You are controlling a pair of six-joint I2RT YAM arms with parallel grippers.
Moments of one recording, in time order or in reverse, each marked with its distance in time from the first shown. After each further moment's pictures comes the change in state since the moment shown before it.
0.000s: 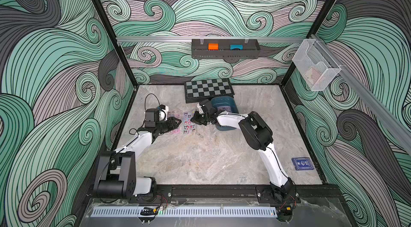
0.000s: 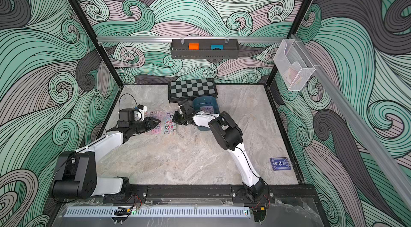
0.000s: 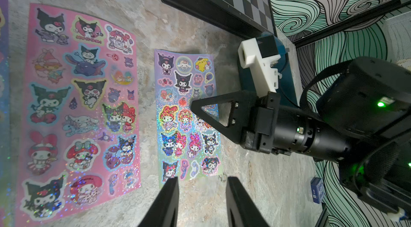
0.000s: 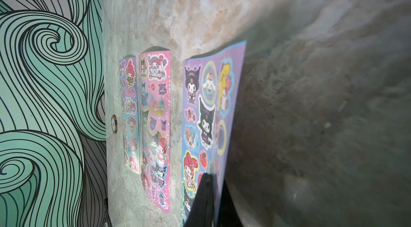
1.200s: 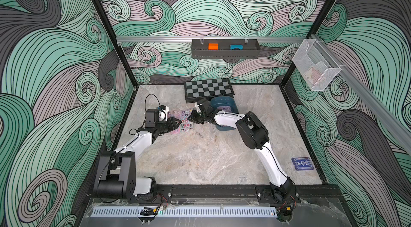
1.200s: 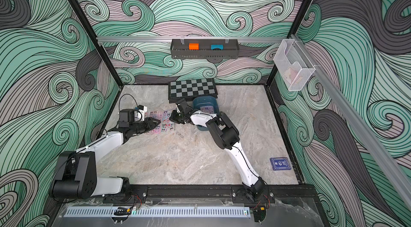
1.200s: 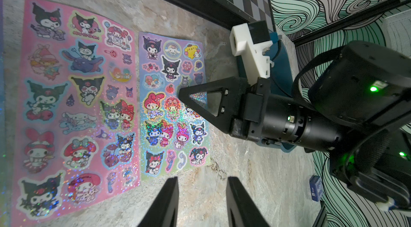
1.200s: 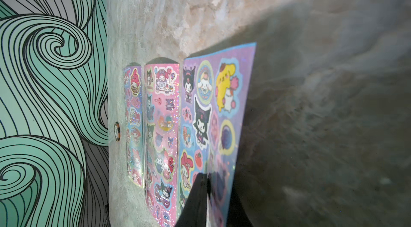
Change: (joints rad) left arm 0.000 0.000 -0.006 0.002 0.008 0.000; right arm 0.008 0.061 0.084 -0.015 -0.001 0.005
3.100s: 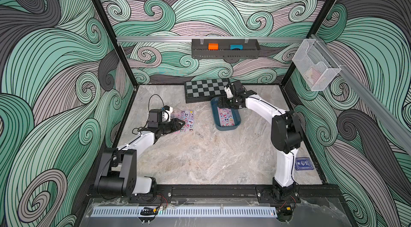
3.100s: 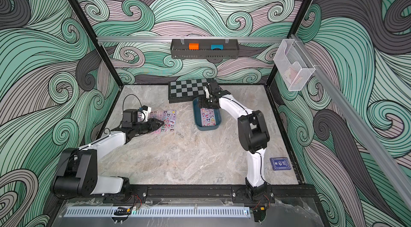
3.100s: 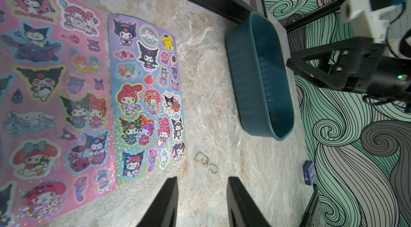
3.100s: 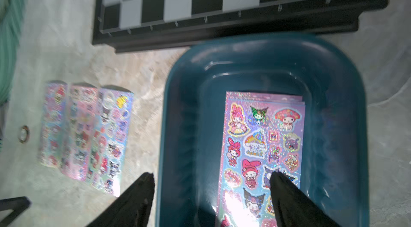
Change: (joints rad) left arm -0.054 0.028 -0.005 0.027 0.038 0.005; right arm -0.311 -0.341 -0.064 -0.586 0.196 -0.574
